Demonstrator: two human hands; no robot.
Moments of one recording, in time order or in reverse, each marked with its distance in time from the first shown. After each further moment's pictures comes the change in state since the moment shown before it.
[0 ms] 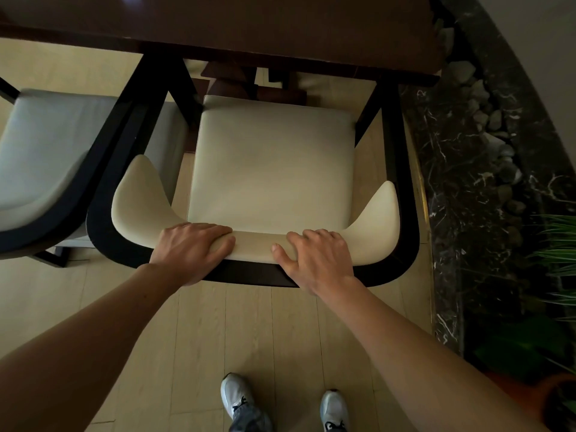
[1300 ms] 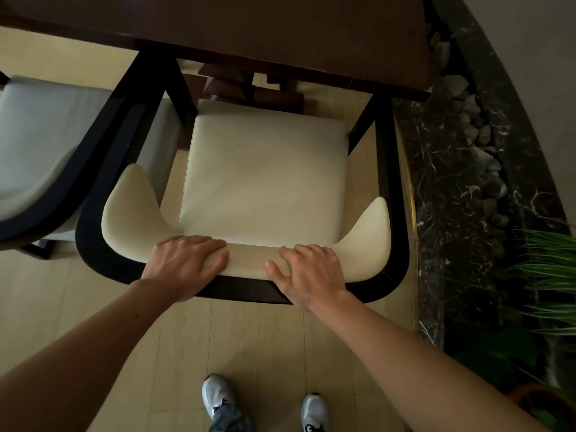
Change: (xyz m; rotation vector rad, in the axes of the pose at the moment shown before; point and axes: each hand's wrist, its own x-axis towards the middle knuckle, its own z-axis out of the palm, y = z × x) left_hand -0.016 0.020 0.006 -0.024 0.003 -0.012; right_hand -0.015 0.015 0.001 0.051 -0.066 -0.053
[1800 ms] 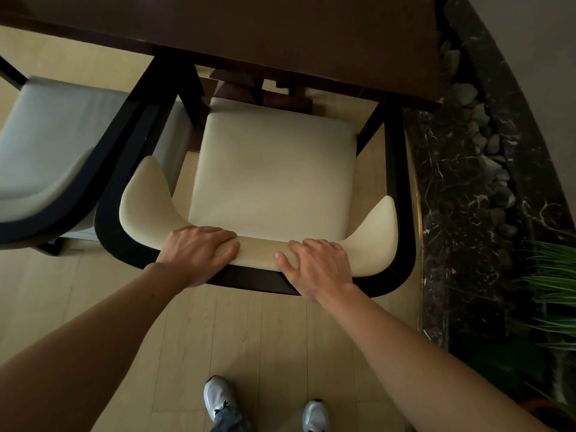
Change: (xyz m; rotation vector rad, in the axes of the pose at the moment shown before) left_hand 0.024 -0.001 -0.014 -0.002 -0.050 -0.004; right_hand 0.022 0.005 -0.005 -0.034 0.039 0.021
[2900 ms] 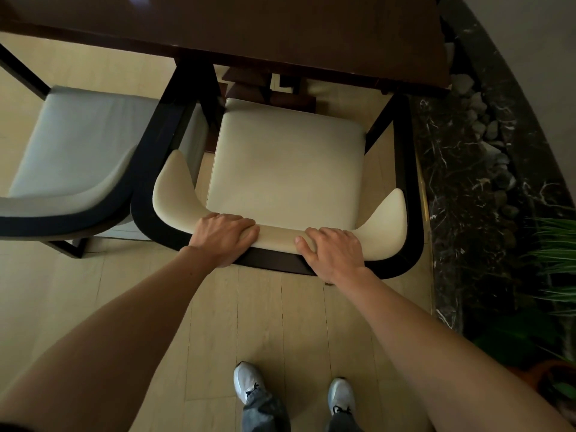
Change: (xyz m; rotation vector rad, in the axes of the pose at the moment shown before) left_hand -0.021 -0.041 -0.002 0.022 -0.037 0.071; right_hand -0.015 -0.052 0.001 -0.037 -0.083 0.073
